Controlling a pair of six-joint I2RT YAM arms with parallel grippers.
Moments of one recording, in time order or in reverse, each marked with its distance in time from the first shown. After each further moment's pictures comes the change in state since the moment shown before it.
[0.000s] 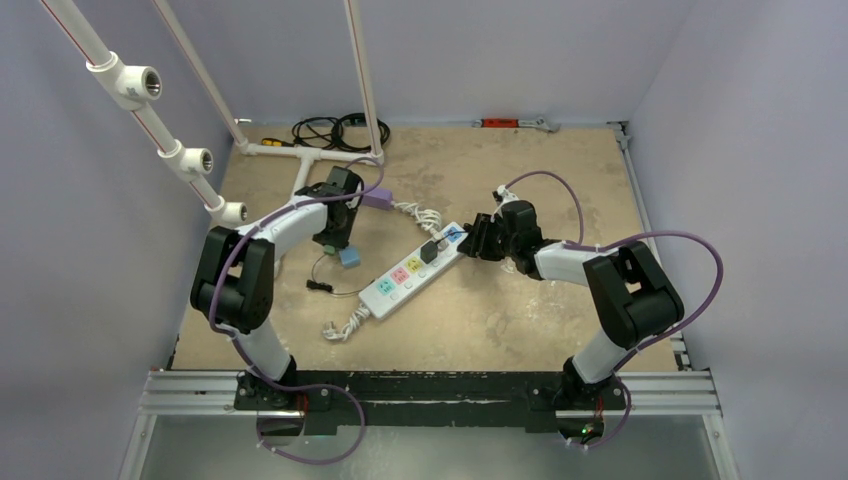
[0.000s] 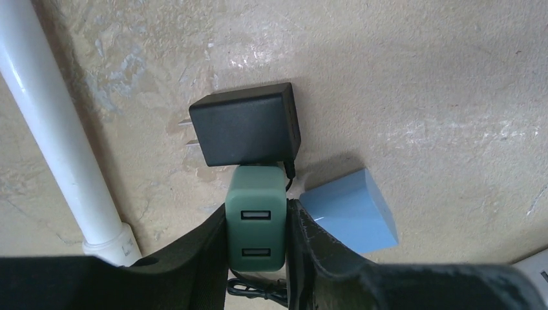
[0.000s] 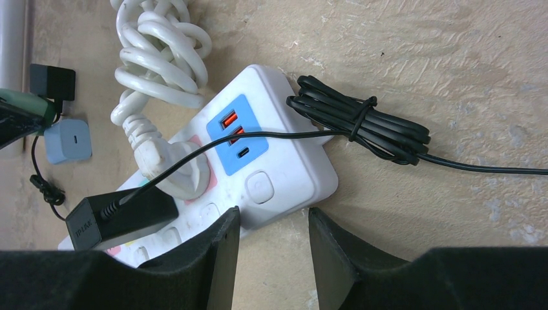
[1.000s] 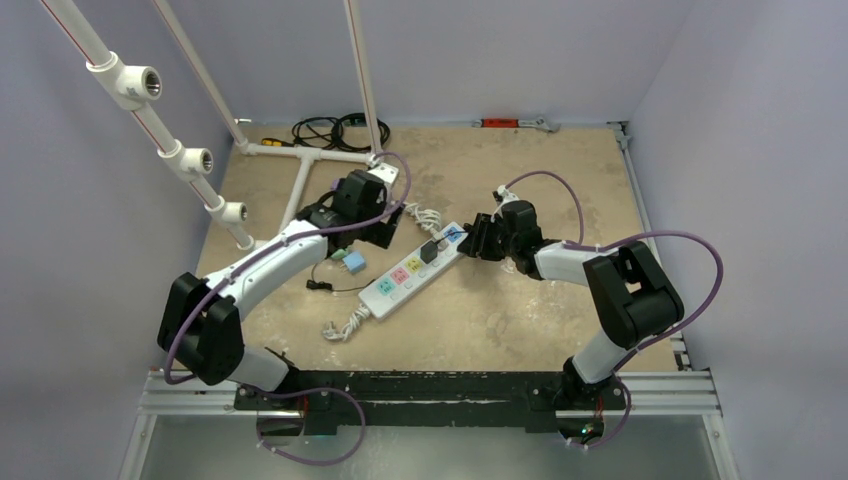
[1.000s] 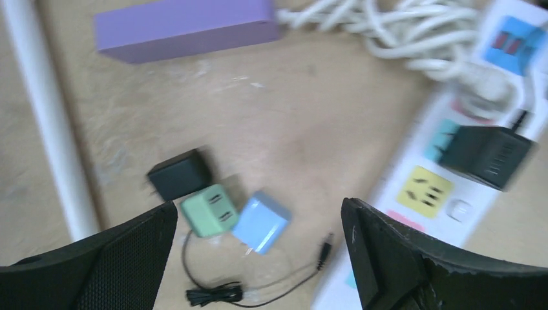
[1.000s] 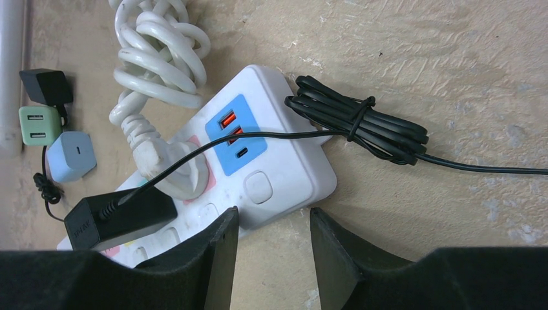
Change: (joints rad) left arm -0.217 -0.279 -0.040 0.139 -0.056 0.008; right arm -0.001 0.000 0.000 0.000 0.000 -0.001
